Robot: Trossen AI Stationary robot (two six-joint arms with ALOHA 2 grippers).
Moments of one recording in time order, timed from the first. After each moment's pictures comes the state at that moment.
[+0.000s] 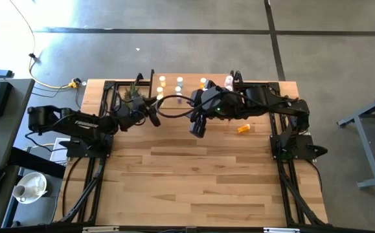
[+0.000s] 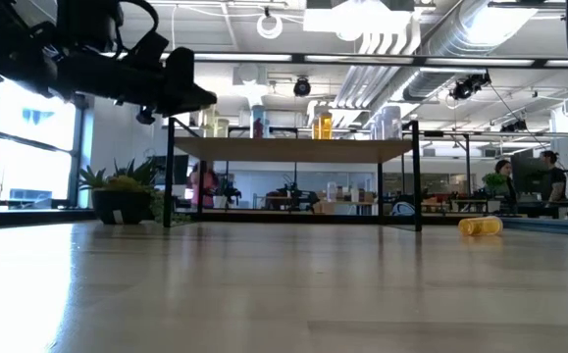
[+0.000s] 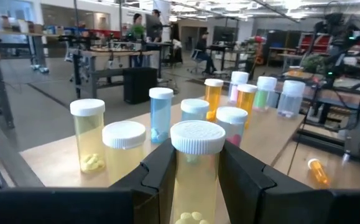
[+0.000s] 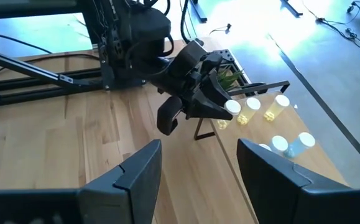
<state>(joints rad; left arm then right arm) 0.38 1.21 0.26 0.99 -0.42 -0.05 0.10 1.85 2.34 -1.13 0.38 0.16</state>
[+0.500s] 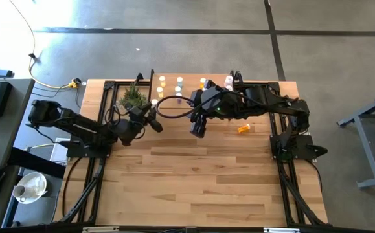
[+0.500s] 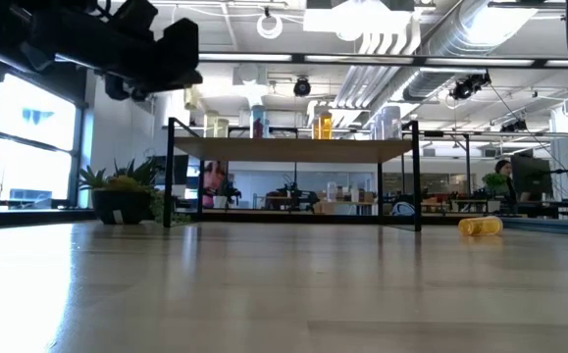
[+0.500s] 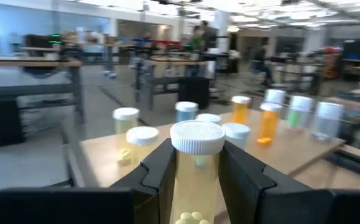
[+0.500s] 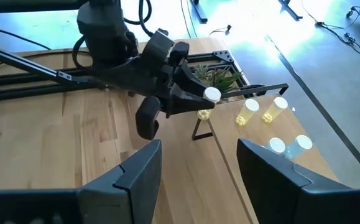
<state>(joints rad) 0.03 1.22 0.33 0.98 -1.05 0.01 0.10 1.85 2.34 -1.13 0.38 0.13</state>
